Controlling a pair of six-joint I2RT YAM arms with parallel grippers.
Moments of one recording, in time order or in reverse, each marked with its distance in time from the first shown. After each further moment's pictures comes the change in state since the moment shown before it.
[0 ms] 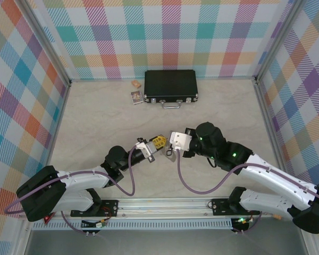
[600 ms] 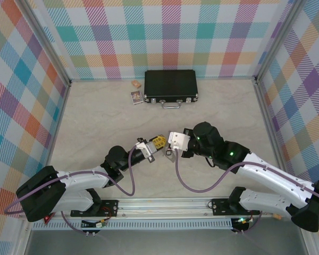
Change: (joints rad) left arm 0.000 -0.005 0.000 -0.007 0.002 0.000; right arm 0.000 0.026 0.000 0.000 -0.009 0.018
